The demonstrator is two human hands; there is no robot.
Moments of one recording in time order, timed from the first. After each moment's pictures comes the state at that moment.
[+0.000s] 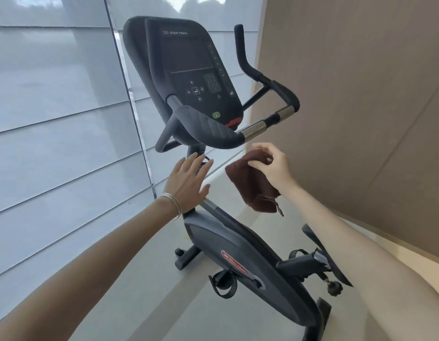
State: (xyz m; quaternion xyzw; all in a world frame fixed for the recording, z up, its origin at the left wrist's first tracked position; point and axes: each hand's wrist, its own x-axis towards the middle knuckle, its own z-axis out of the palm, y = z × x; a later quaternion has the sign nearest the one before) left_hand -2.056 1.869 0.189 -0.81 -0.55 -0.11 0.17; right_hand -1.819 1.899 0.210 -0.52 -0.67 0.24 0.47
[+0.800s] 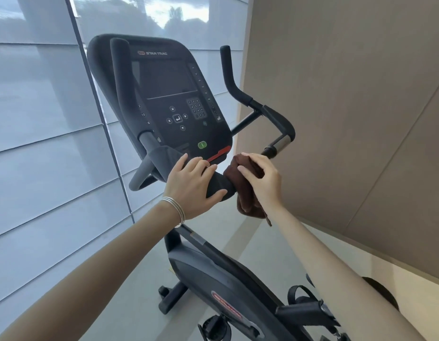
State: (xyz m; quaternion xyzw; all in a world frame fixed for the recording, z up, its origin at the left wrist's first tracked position) left_hand -2.023 1.991 0.247 -0.82 -0.51 -0.17 0.20; right_hand -1.834 2.010 0.227 -0.49 -0.64 0.13 0.57
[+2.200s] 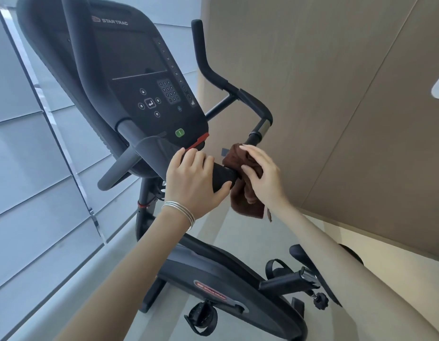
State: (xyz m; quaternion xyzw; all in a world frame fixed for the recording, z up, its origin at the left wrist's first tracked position) left_hand -2.025 1.992 0.242 -0.82 -0.49 -0.23 0.16; right_hand -1.840 1.990 0.220 -0.56 -0.67 0.05 0.48
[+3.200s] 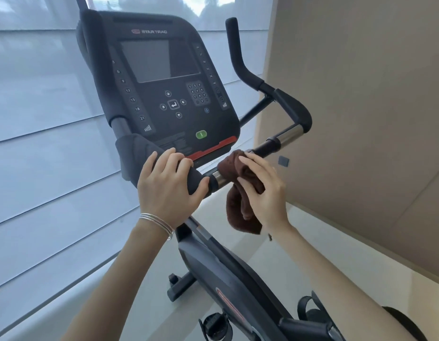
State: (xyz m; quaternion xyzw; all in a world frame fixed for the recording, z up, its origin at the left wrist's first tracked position) left_hand -1.976 1.985 0.231 -0.69 -0.64 -0.25 0.24; right_hand -1.788 2.025 0.190 -0.39 -0.72 0.07 0.57
